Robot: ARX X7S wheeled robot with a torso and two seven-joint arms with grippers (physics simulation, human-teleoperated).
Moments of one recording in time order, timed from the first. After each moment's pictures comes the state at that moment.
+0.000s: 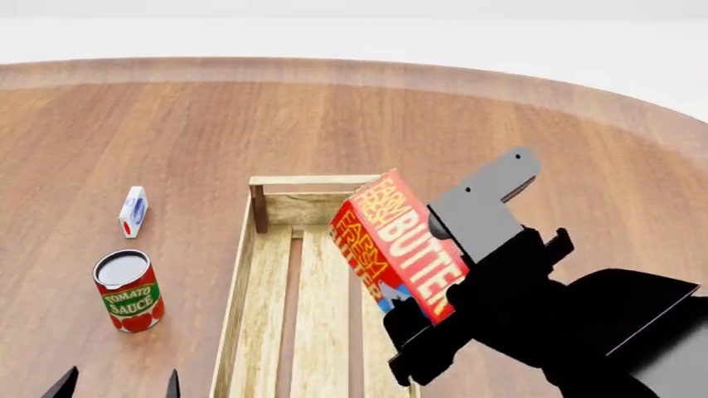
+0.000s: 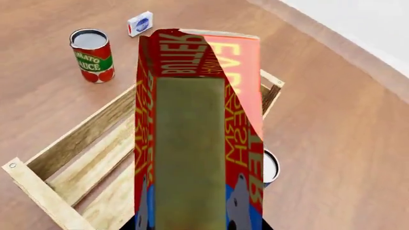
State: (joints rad) left arm -0.05 -0.25 0.32 0.02 -0.24 0.00 -0.32; right arm 1.09 0.69 -0.82 -0.01 0.92 0.98 -0.09
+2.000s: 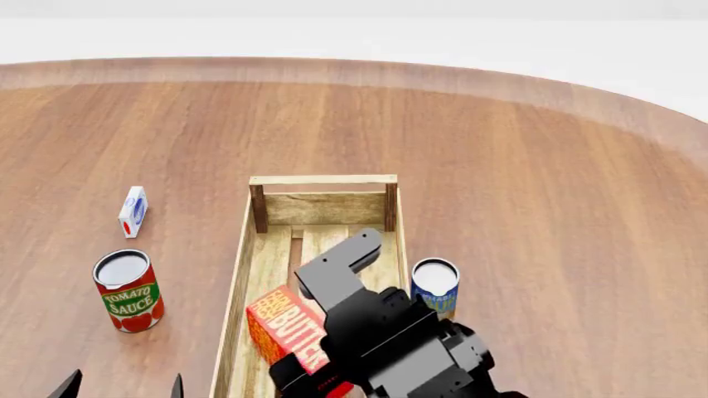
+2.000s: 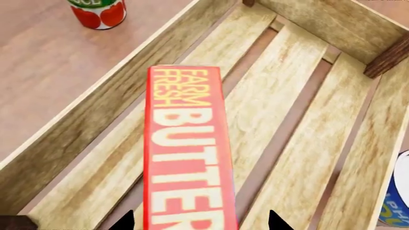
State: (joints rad) left arm -0.04 -0.28 0.36 0.04 -0.26 0.02 -0.35; right arm 1.18 0.00 -1.48 1.16 1.05 0.43 -0.23
